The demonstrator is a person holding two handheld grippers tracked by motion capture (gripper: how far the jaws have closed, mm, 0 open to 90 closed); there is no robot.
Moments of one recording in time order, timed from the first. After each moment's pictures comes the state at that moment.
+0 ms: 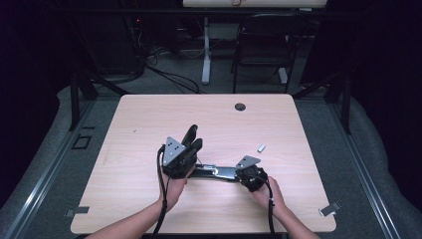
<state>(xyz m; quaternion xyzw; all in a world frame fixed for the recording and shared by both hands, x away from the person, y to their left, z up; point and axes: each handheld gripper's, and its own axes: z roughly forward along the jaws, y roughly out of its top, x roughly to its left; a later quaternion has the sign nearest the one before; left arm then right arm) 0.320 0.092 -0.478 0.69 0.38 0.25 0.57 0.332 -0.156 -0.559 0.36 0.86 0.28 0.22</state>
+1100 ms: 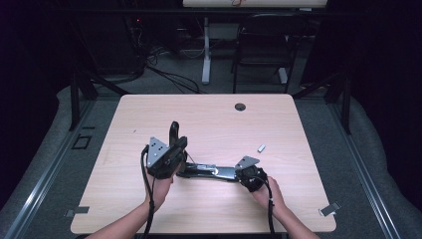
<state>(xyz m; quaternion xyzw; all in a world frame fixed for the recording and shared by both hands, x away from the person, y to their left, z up) 0.316 0.126 -0.472 0.67 0.39 0.28 0.56 0.332 -0.155 -0.559 0.35 0.87 0.28 0.22</state>
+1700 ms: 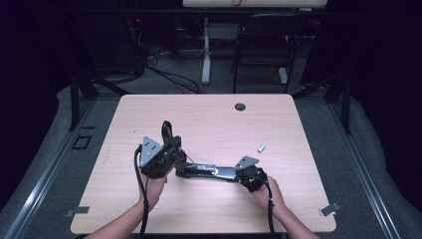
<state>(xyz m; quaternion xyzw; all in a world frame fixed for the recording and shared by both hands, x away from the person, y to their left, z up) 0.317 0.141 -0.472 0.67 0.40 0.29 0.55 0.331 -0.154 -0.559 0.35 0.87 0.27 0.23</state>
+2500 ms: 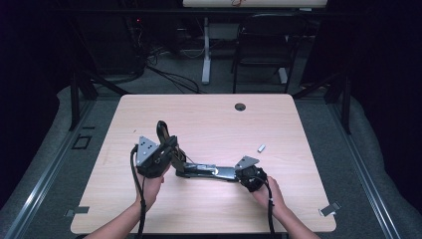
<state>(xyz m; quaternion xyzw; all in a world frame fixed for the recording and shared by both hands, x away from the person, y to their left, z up) 0.318 0.149 -0.471 0.67 0.41 0.29 0.55 0.331 -0.154 -0.558 0.35 0.87 0.27 0.23</state>
